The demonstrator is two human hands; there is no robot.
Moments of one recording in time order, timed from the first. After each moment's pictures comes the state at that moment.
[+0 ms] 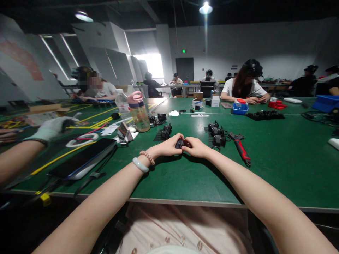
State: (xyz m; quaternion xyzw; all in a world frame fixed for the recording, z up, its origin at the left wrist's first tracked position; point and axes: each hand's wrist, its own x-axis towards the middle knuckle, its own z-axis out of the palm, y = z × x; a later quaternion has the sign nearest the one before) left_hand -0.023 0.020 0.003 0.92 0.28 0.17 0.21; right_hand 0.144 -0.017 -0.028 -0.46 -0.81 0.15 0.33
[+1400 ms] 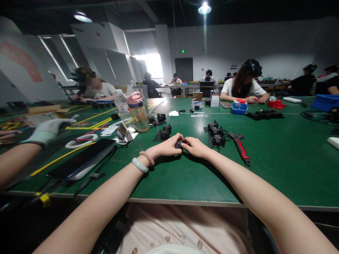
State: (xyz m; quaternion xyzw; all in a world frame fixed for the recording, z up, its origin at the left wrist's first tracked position) left_hand -0.023 0.019 0.004 0.92 0.28 0.16 0.21; right_hand 0.142 -0.017 -0.027 -0.47 -0.81 0.14 0.33
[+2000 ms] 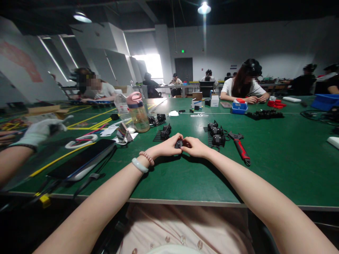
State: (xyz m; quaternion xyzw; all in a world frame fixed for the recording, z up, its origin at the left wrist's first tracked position) left_hand -0.023 0.019 0.005 0.92 0.29 0.16 0.21; right_hand 0.144 -0.018 -0.028 -0.45 -0.81 0.15 0.33
